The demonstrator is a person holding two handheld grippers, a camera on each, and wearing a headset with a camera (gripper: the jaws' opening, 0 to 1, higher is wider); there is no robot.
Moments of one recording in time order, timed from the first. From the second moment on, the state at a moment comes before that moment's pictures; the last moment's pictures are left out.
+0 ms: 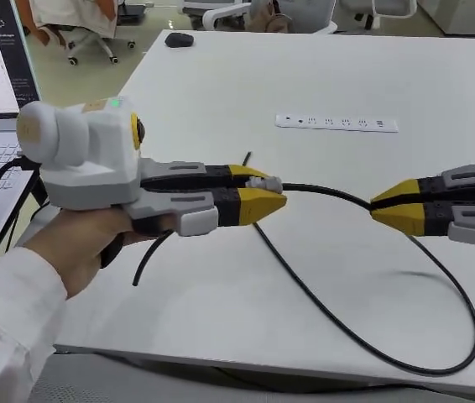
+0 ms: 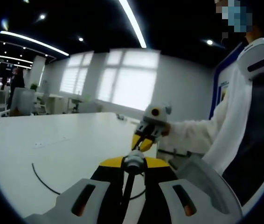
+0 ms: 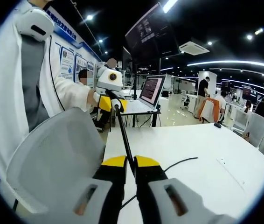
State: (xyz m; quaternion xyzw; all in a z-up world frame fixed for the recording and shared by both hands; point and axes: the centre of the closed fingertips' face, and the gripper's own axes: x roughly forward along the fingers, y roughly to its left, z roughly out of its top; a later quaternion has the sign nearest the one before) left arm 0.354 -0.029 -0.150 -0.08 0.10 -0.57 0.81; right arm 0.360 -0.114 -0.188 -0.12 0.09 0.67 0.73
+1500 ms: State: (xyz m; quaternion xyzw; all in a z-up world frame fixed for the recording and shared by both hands) left arm 0.342 -0.052 -0.149 -0.07 0.11 -0.60 0.79; right arm 0.333 -0.045 -0.145 -0.15 0.01 0.74 0.65
